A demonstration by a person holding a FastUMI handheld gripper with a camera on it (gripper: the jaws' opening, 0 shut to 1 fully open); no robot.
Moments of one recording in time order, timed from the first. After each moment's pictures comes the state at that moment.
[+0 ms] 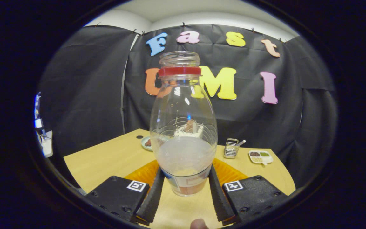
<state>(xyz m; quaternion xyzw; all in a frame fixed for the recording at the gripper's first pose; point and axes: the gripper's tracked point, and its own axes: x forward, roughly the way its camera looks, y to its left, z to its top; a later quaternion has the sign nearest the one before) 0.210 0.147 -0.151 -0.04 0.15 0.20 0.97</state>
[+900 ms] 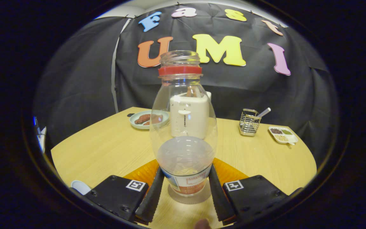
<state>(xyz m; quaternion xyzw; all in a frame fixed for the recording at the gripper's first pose) 0.292 0.183 -0.301 -0.03 0.24 0.18 0.95</state>
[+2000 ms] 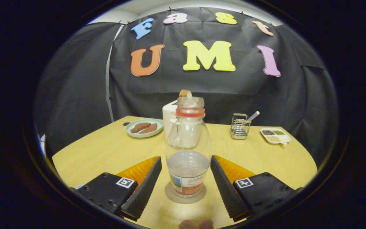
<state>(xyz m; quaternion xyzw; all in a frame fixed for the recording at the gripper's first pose) 0.277 0.168 -0.252 -0.01 0.20 0.16 0.97</state>
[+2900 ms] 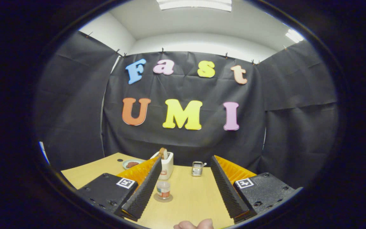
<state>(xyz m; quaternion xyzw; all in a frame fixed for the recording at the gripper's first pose) 0.099 0.046 0.009 -0.03 0.01 0.05 1.00</state>
